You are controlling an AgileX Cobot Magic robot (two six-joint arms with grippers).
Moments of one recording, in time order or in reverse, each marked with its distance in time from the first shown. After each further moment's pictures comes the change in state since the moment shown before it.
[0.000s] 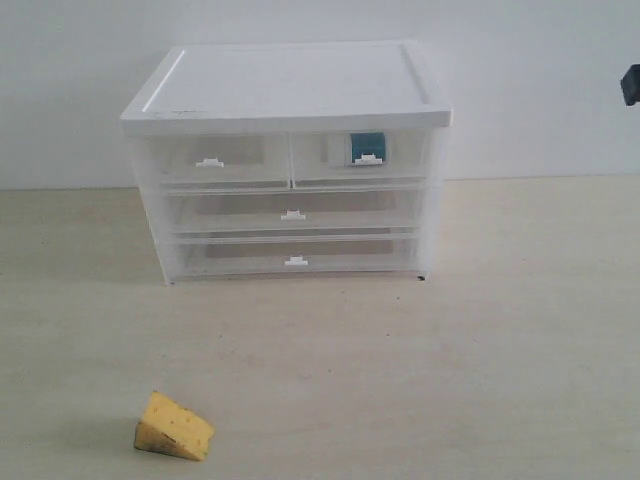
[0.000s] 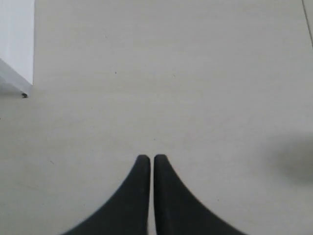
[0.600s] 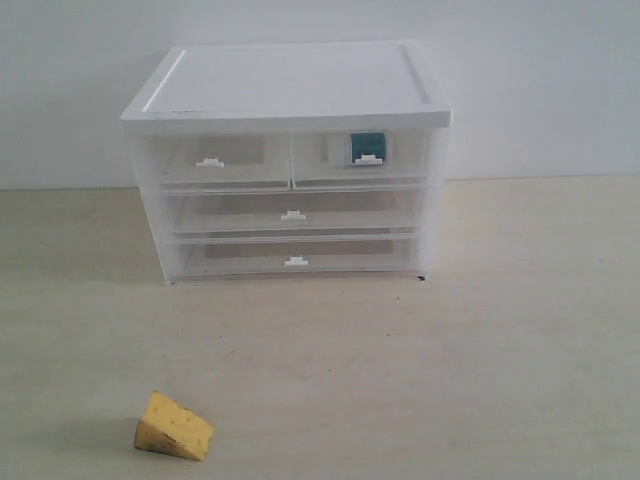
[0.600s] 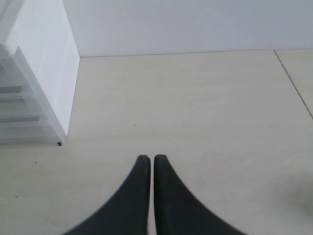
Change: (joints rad) left arm 0.000 0.000 0.000 0.000 0.000 0.000; right arm 0.000 -0.496 0.479 -0.004 -0.405 0.055
